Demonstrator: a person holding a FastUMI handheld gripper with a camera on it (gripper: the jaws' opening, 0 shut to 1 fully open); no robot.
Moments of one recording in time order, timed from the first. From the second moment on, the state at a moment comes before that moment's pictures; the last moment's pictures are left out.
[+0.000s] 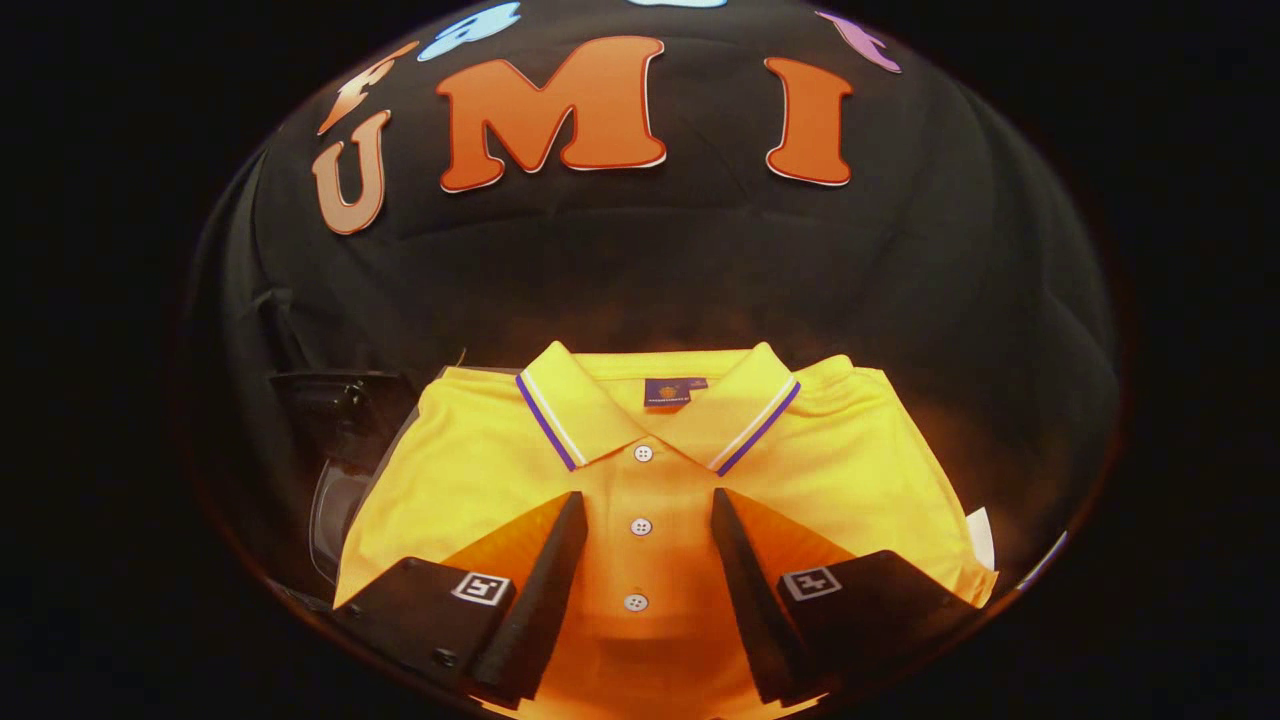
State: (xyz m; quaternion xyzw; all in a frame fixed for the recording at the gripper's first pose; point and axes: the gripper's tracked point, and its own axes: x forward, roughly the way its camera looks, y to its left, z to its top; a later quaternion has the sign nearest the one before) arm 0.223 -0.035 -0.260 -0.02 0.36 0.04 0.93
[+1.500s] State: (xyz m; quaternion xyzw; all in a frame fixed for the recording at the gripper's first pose) arm 0.221 -0.021 -0.249 0.14 0.36 0.06 0.92
